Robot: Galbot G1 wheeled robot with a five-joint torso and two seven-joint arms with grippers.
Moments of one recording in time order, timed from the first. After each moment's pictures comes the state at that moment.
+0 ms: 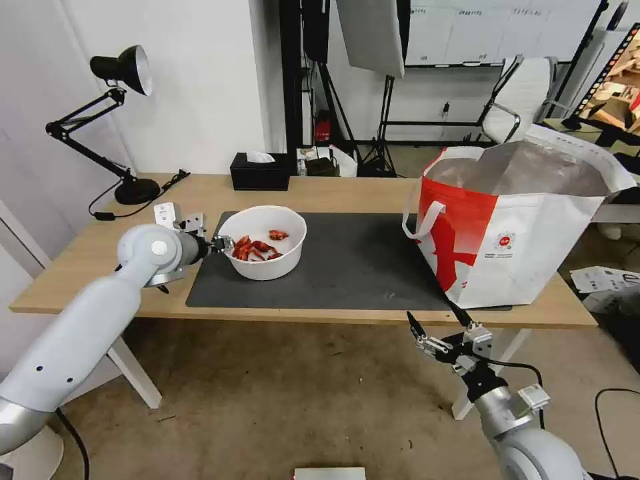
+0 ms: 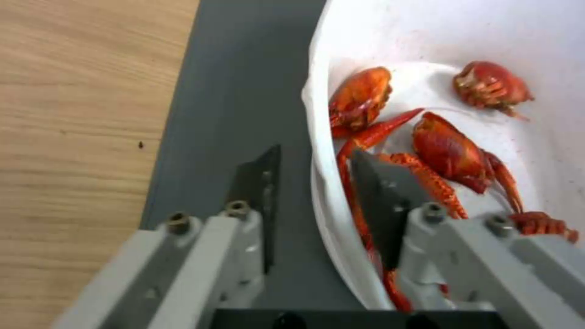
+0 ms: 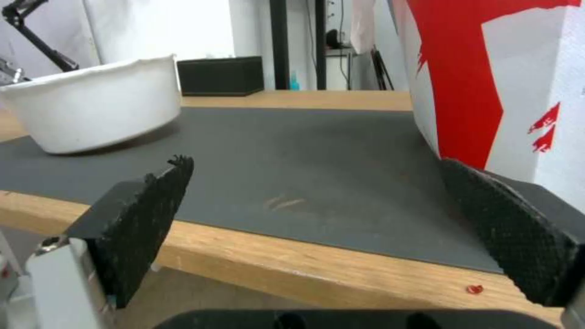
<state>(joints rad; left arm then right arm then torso) 0.49 -0.82 -0.02 -1.63 -1.53 0.74 -0.67 -1.59 0.96 0.44 2.00 0.54 0.24 -0.03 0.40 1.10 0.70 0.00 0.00</state>
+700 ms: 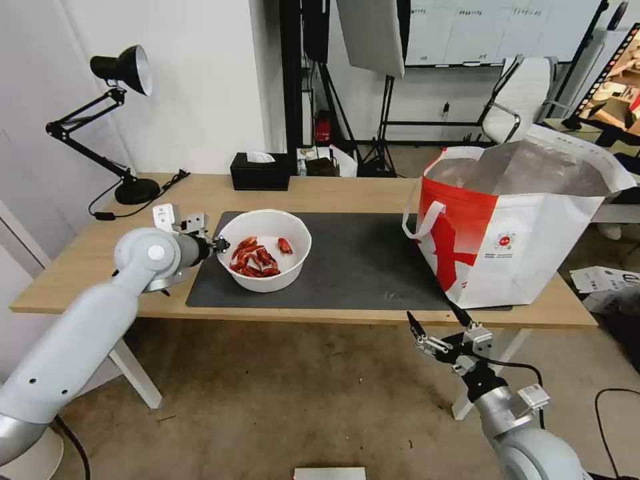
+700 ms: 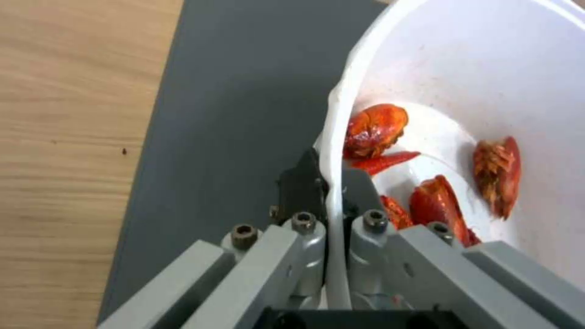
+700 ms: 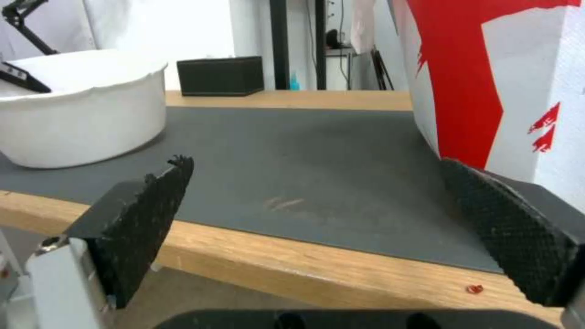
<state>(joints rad) 0.53 -0.81 -0.07 -1.71 -1.52 0.73 -0.67 -1.59 0.96 0.44 2.00 0.54 0.24 -0.03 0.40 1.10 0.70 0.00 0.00</state>
